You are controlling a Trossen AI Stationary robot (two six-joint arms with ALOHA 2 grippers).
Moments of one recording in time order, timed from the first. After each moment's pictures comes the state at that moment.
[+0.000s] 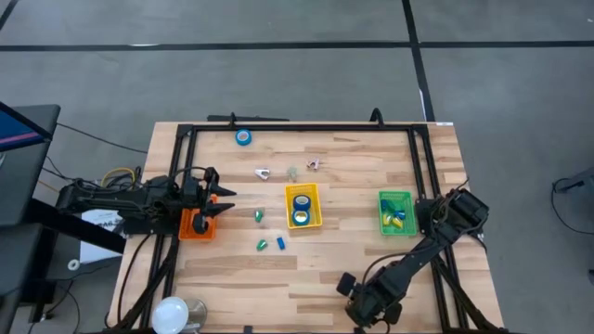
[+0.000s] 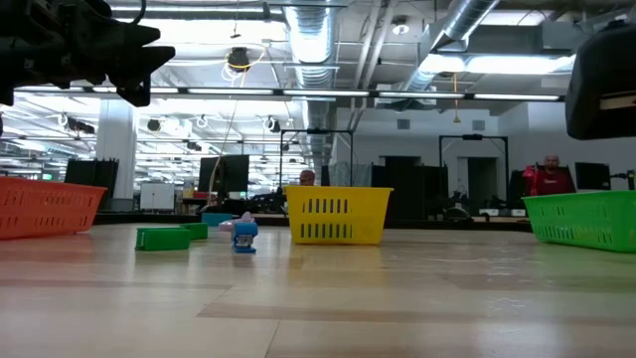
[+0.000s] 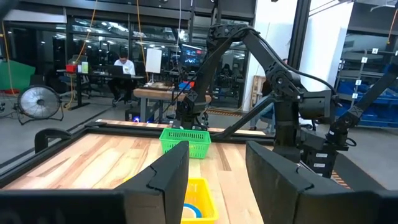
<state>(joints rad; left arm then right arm) 0.00 0.24 0.01 0.39 0.01 -0.09 0.78 1.94 1.22 -0.62 -0.07 -0.27</state>
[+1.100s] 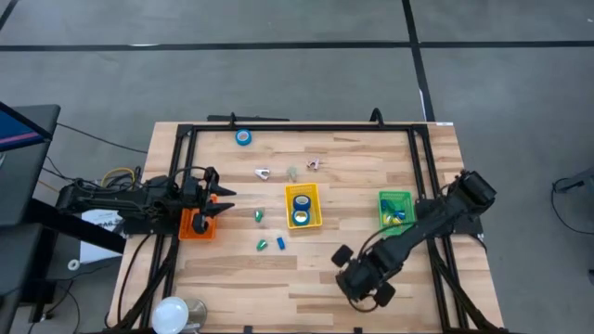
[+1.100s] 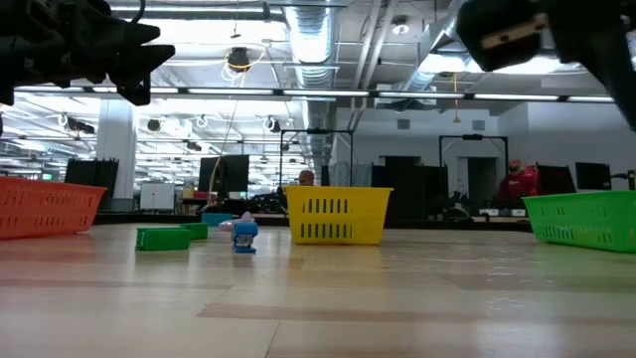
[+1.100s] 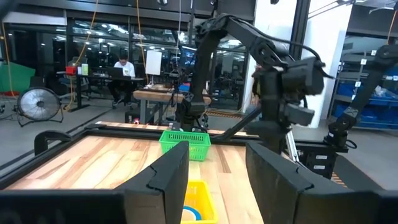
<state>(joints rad) 0.00 0.24 0.01 0.39 0.01 -0.09 0.61 1.77 1.29 -0.84 -0.05 -0.21</state>
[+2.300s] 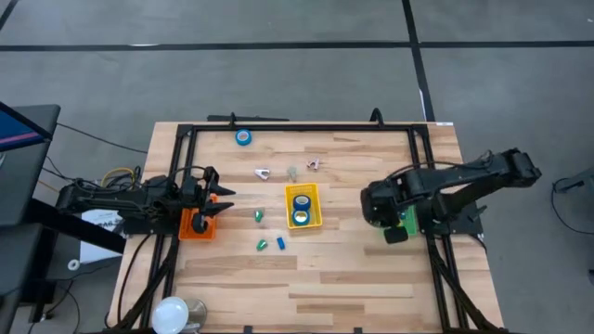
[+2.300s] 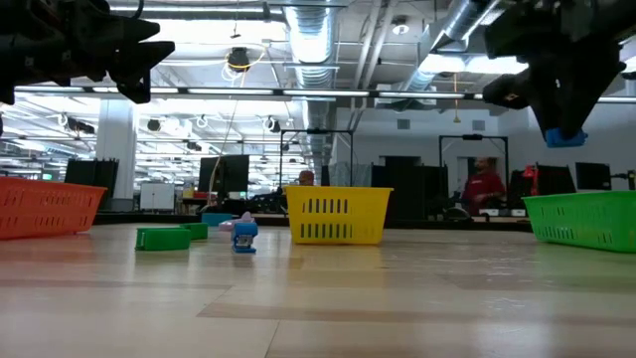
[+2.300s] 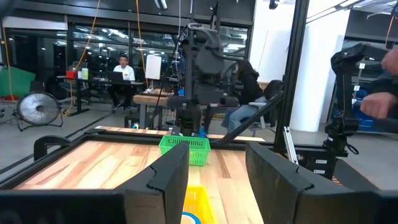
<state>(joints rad) 0.00 0.24 0.01 0.41 0.01 -0.09 0.15 1.25 0.95 -1.10 -0.05 -0.04</state>
